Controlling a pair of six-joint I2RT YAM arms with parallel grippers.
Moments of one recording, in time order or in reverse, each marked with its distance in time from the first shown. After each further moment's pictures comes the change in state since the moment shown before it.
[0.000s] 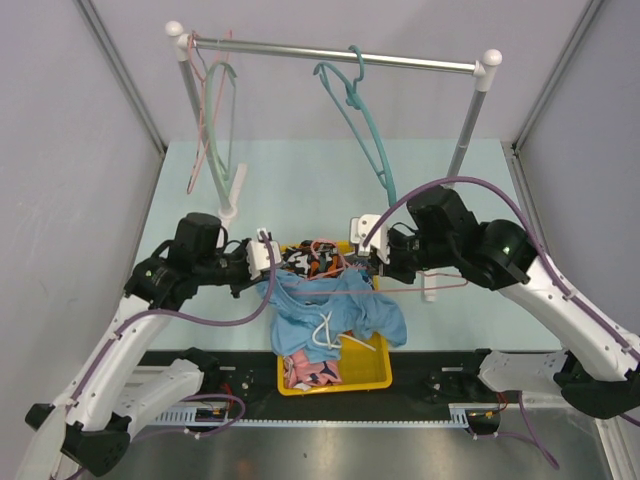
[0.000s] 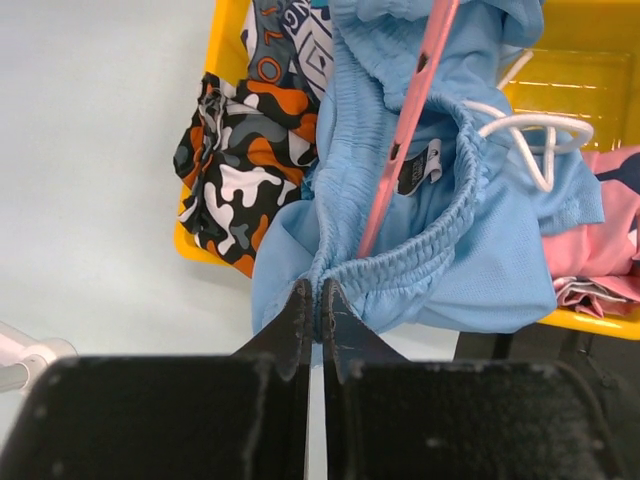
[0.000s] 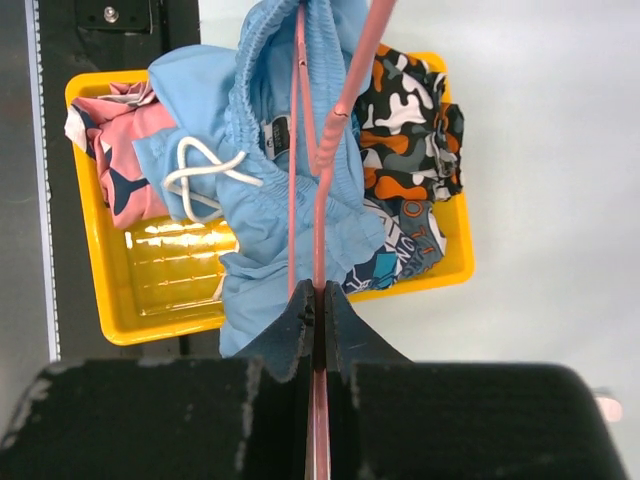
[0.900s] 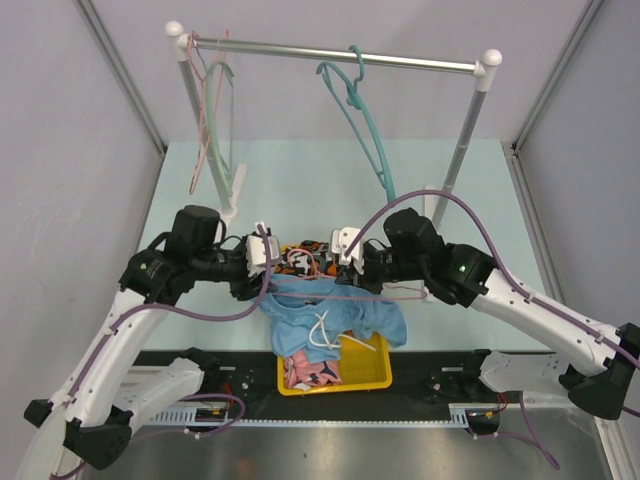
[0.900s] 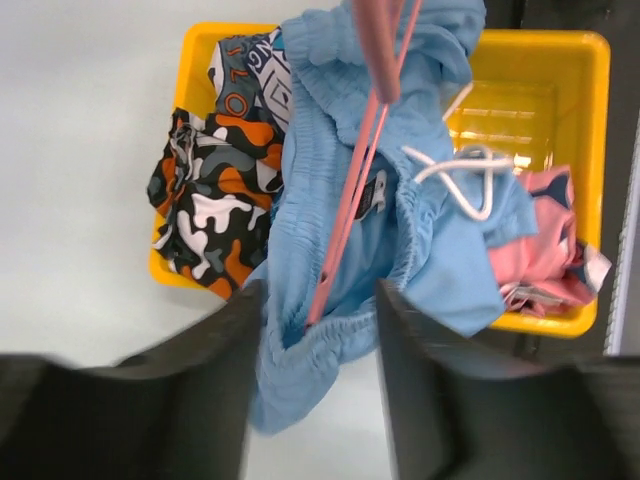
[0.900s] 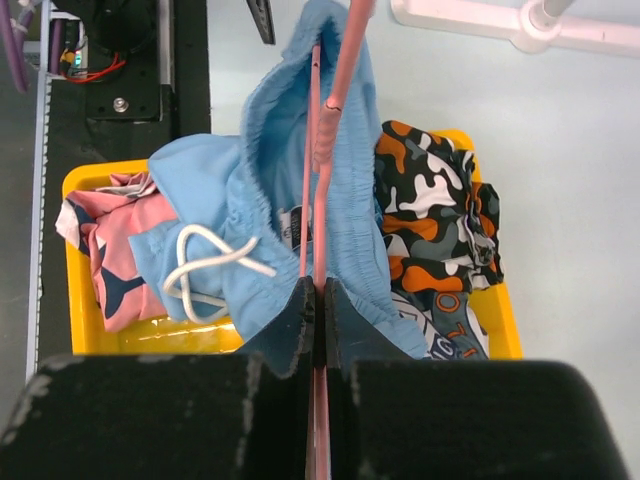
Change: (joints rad) left arm -0.003 0.045 0.095 -0.060 0.083 -0.043; right arm 0.063 -0.039 -0.346 0.495 -0.035 0.150
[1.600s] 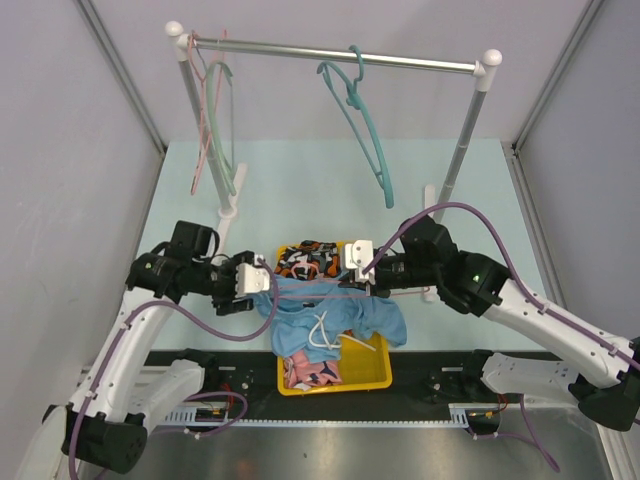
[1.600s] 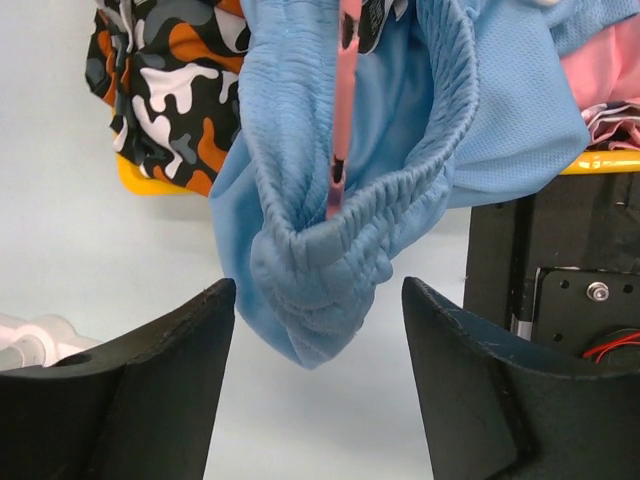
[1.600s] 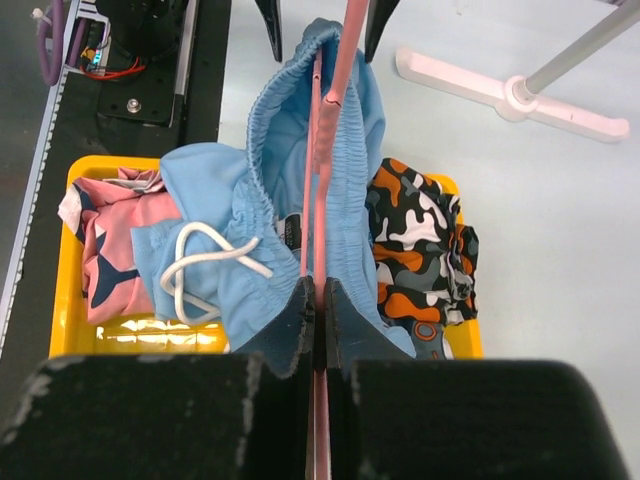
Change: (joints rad) left arm 0.203 -0.008 -0.138 -0.208 -0.026 0.530; right arm -0.008 -0.102 -0.083 0.060 -0.087 -0.121
